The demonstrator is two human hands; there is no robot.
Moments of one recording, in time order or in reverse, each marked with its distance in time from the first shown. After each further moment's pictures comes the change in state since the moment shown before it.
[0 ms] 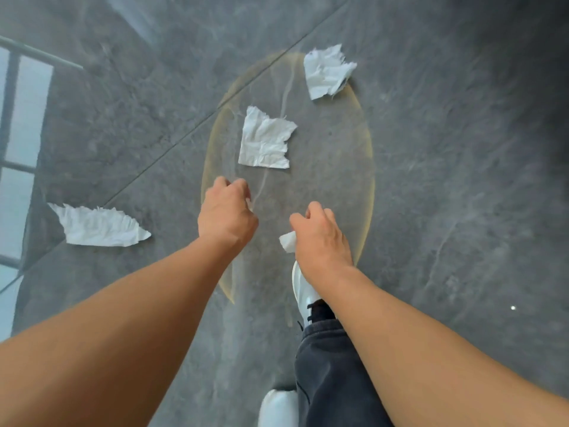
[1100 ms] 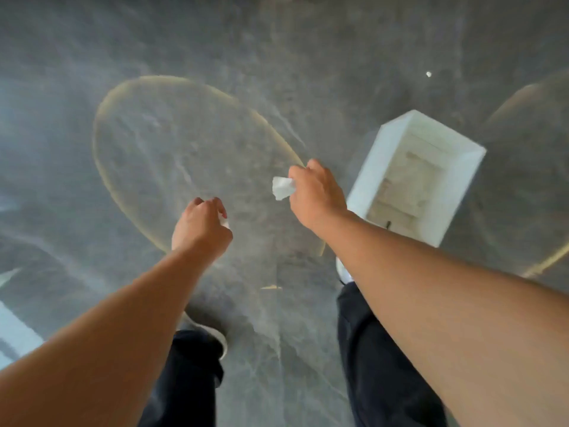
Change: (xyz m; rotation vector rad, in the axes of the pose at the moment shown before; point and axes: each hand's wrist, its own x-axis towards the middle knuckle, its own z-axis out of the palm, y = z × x) left_hand -0.539 0.191 0.197 0.551 -0.360 0.634; right_hand -0.596 0.293 0.091 0.558 0.343 0.793
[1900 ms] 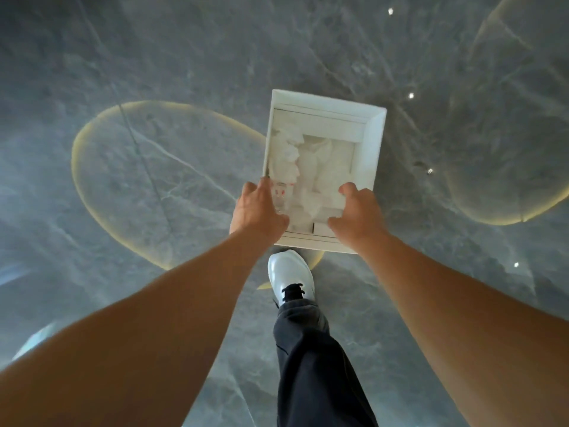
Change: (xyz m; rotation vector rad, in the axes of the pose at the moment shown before) left_hand 0.041 0.302 0.197 0.052 -0.151 0.241; right_hand -0.005 0.338 -0.003 0.338 -0.056 0.500
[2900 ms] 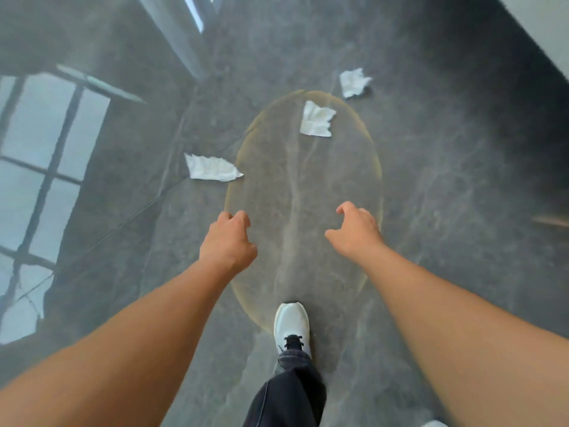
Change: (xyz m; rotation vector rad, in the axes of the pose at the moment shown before) left_hand -0.399 -0.733 -0.225 -0.658 0.423 -0.836; right_hand -0.408 -0.602 0.467 -0.772 -0.303 -0.821
